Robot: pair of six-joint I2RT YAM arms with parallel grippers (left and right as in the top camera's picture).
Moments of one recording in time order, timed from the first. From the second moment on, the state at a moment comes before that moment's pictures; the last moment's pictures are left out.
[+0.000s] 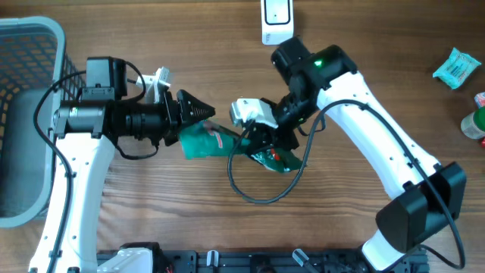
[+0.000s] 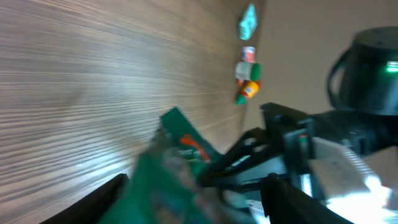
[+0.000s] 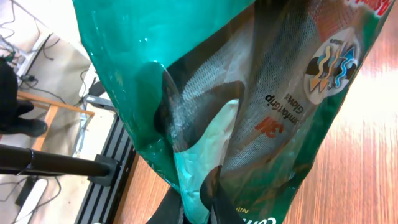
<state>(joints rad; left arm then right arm) 0.00 1.35 1.26 -1.10 0.96 -0.42 0.52 1.80 1.68 -1.44 -0.84 -1.22</state>
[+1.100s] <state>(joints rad) 0.00 1.36 1.26 -0.98 0.52 -1.70 0.56 1.67 1.81 -1.14 -0.49 -0.39</state>
